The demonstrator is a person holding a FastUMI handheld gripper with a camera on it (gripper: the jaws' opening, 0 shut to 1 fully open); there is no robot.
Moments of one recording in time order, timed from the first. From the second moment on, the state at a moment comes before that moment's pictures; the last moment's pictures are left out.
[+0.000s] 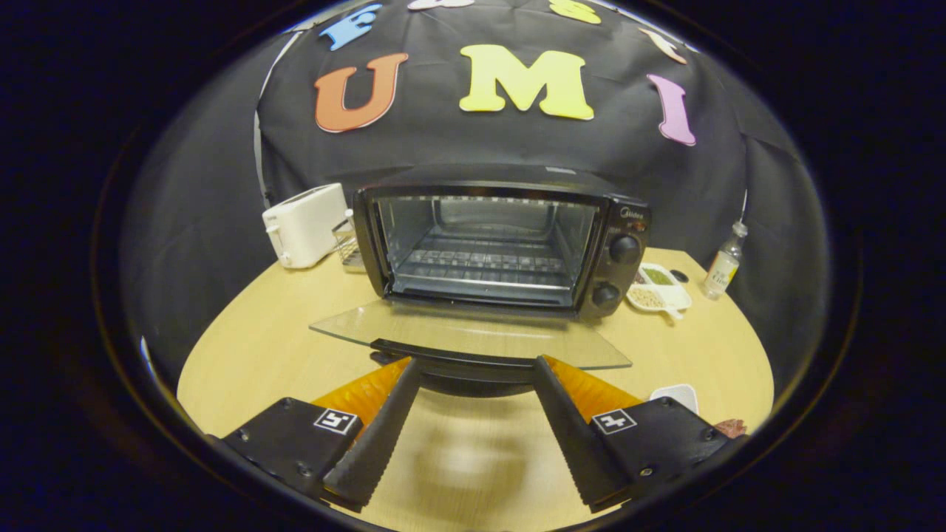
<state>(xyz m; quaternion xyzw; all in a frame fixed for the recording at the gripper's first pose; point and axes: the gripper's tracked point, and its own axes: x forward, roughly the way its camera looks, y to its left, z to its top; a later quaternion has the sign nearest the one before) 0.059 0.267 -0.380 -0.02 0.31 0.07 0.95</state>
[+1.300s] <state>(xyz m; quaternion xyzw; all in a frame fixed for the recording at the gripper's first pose) 0.051 0.171 -0.365 -0.04 0.32 0.10 0.94</state>
